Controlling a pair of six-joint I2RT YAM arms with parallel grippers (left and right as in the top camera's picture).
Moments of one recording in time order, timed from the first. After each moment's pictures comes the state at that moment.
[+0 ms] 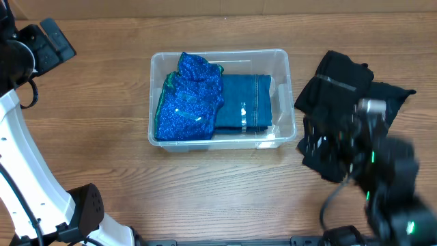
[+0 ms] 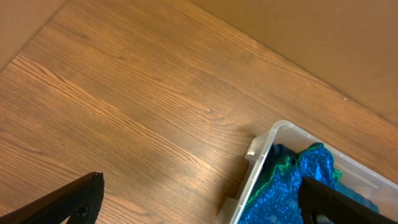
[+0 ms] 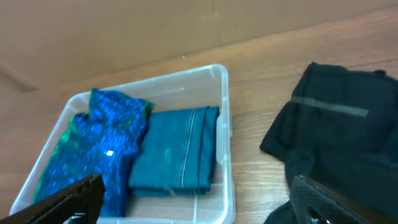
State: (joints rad) left arm 0.27 1.80 2.60 -1.69 0.00 -0.31; right arm 0.20 0.78 1.00 -0.73 -0.05 0.35
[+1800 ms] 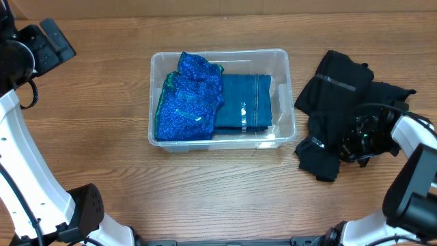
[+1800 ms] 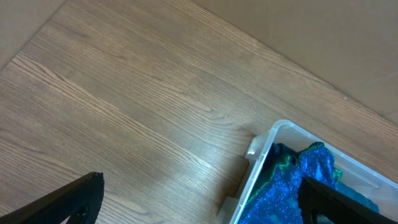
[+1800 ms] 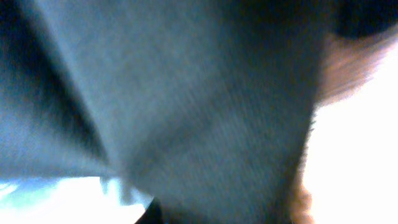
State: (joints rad) left arm 0.27 1.80 2.60 -1.69 0.00 -0.31; right arm -0.44 1.78 0.99 -0.94 -0.50 0.23
